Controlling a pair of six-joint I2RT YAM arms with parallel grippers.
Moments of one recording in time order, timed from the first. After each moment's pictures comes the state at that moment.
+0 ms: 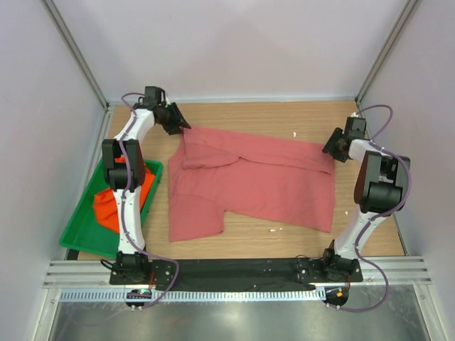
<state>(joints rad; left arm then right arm) -0.05 2.32 1.99 -0.61 0.40 -0.56 -0.23 1.87 1.16 -0.18 -0.05 0.34</state>
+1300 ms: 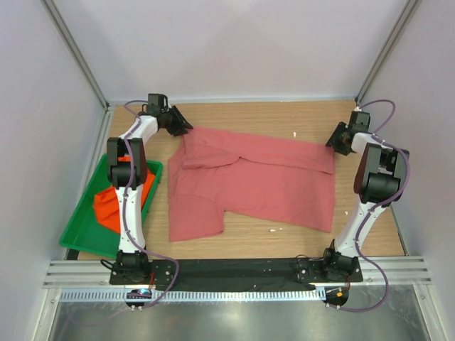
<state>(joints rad) -0.05 2.39 1.92 -0.37 0.42 -0.69 -0.26 2.02 1.33 -0.18 -0.09 0.32</state>
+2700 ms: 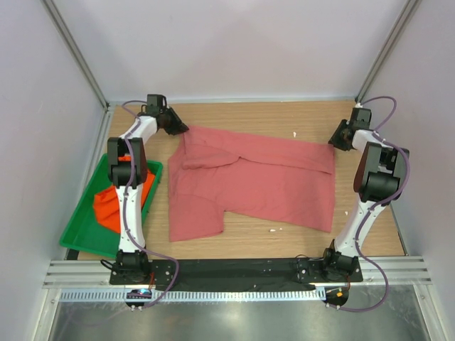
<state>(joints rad) -0.04 2.42 1.94 -0.36 0.35 -0.69 -0.26 2.03 1.38 -0.20 -0.10 0.32</state>
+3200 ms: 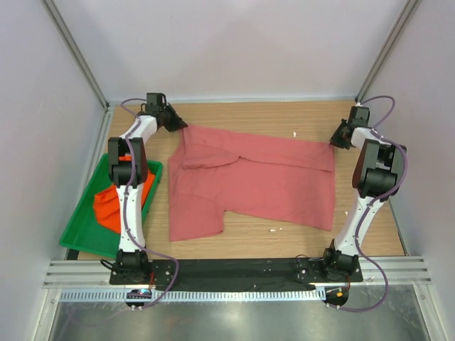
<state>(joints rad) -0.04 2.45 1.98 -0.30 0.35 -0.71 -0.26 2.10 1.45 -0.21 -0.07 0.35</state>
